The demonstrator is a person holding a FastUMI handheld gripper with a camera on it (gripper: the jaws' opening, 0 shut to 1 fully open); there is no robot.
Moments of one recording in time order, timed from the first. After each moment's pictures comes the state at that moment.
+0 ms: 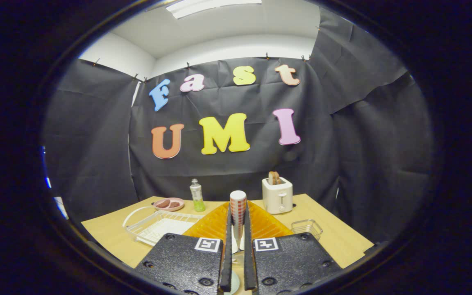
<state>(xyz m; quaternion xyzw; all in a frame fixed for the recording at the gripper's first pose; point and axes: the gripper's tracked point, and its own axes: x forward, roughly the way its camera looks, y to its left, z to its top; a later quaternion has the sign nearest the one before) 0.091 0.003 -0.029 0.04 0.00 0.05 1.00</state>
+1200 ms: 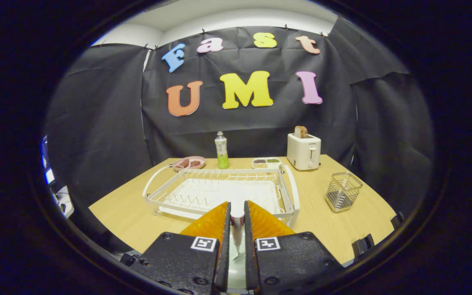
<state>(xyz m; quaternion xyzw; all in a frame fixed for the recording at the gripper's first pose) 0.082 0.095 -0.118 0.00 0.12 0.05 0.99</state>
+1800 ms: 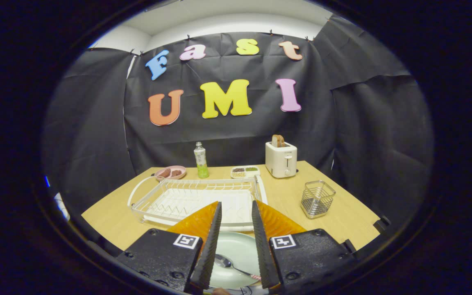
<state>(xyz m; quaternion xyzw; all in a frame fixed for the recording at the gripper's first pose) 0.075 0.051 -0.094 0.03 0.10 -0.01 0.99</state>
